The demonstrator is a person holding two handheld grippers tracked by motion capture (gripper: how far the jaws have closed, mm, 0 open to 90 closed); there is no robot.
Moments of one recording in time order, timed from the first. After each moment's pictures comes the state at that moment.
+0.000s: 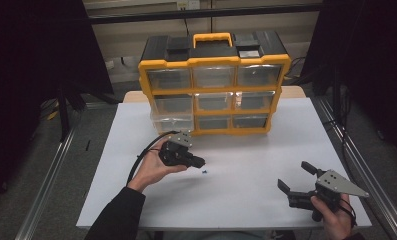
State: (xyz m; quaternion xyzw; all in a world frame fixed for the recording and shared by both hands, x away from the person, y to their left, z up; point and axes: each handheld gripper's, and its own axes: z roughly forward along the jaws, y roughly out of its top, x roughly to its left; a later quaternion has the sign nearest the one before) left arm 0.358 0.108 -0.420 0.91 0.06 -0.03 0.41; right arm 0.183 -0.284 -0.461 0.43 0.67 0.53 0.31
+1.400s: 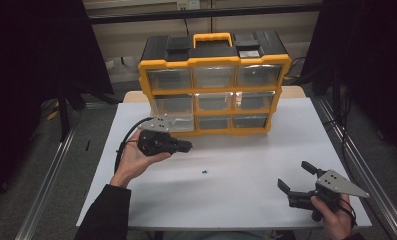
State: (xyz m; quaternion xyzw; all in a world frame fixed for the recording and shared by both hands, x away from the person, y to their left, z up) left arm 0.356 0.149 -0.363 0.87 0.08 0.02 0.48; right arm 0.182 -0.284 -0.460 0.43 0.66 0.53 0.31
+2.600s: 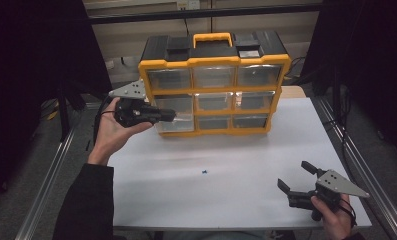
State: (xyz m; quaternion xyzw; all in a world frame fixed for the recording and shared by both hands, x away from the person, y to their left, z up) left arm 0.384 0.180 -0.283 0.86 0.10 0.07 0.50; right arm 0.183 -0.283 -0.460 0.42 0.66 0.53 0.31
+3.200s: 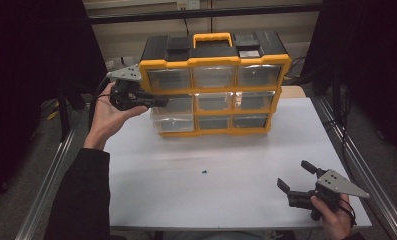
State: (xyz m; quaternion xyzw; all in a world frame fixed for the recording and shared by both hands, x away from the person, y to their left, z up) left arm 0.418 0.190 -0.271 0.87 0.14 0.09 0.47; right arm 0.183 -0.283 -0.460 0.42 0.66 0.54 0.31
